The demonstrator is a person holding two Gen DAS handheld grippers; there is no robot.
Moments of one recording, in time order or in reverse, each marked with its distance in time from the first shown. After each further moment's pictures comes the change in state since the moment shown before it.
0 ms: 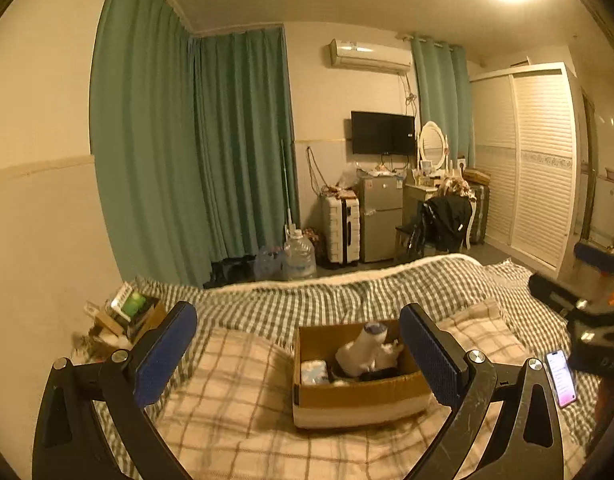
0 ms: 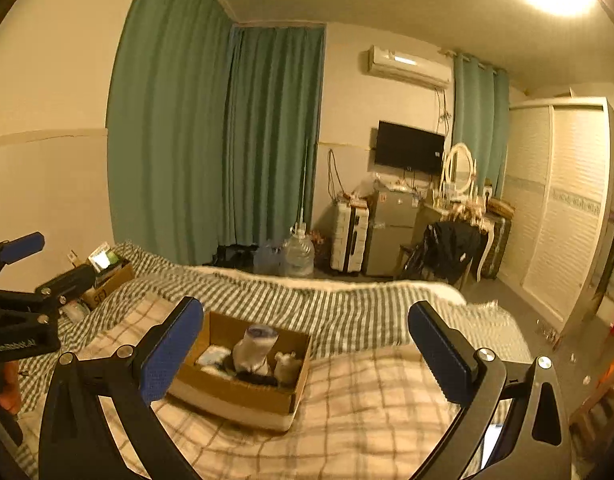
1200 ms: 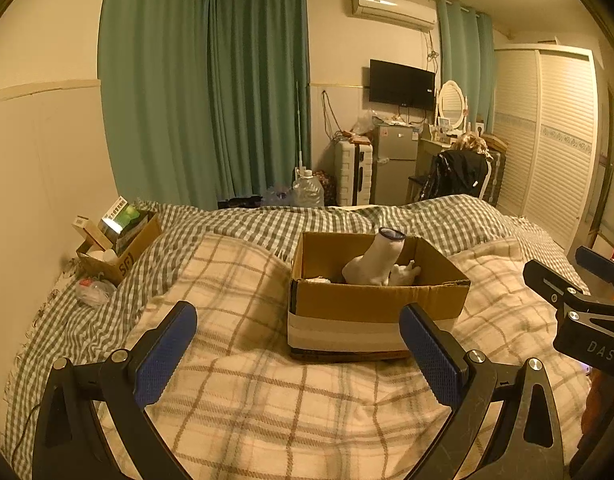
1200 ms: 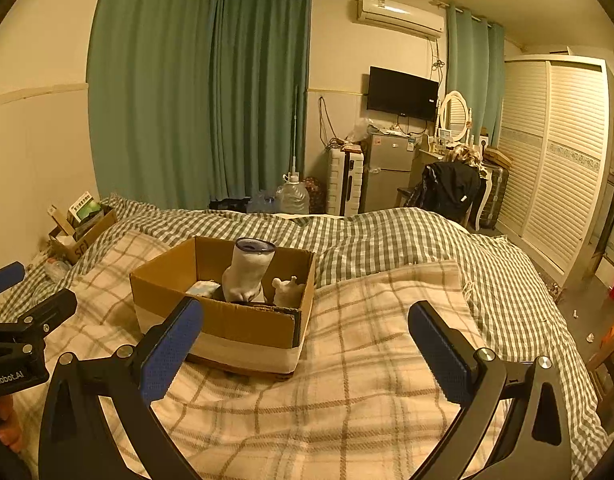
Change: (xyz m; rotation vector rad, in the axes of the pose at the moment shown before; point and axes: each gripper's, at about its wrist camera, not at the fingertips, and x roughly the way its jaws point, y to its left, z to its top) left arm 0.043 -0.007 -0.094 -0.062 0.181 0.034; right arm 0.056 0.007 -0.089 0.049 0.154 -0.029
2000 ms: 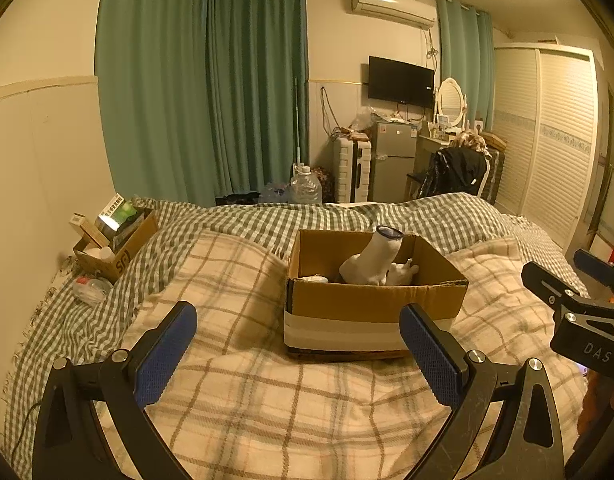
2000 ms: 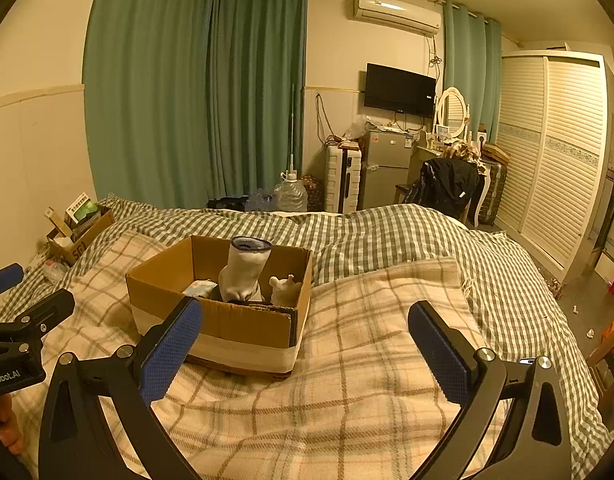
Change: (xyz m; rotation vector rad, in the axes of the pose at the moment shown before) left arm 0.004 0.000 0.002 -0.006 0.018 -0.010; right arm 0.004 -0.002 0.002 0.008 0.010 -0.007
